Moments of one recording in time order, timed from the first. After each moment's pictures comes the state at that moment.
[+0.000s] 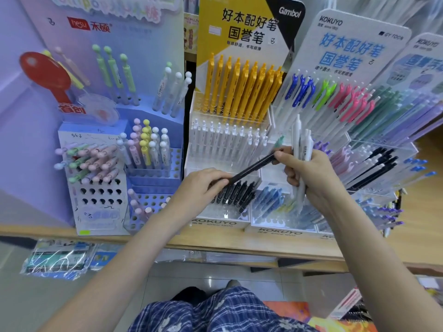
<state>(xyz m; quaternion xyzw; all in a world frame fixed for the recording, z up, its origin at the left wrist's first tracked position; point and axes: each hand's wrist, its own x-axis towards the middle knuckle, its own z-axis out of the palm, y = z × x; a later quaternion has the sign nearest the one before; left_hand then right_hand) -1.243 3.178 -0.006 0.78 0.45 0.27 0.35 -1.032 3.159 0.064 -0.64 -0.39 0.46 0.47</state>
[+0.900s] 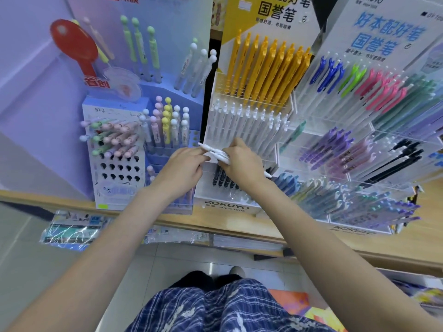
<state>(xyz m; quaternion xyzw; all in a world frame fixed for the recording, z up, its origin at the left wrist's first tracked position) -1.298 3.196 -0.039 0.84 0.49 0.15 0.15 -1.141 3.196 -0.014 -0.63 -0.77 0.10 0.07</state>
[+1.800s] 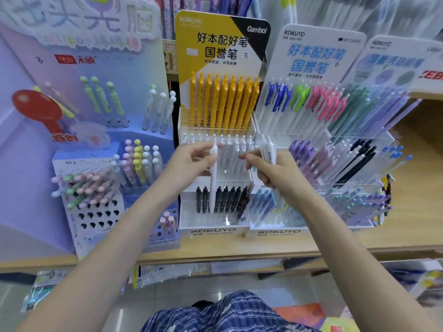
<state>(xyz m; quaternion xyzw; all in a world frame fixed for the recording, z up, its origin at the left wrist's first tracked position) -1.243 3.209 0.049 0.62 0.45 0.36 0.54 -1.057 3.157 0.061 -0.61 -0.51 0.43 0.43</state>
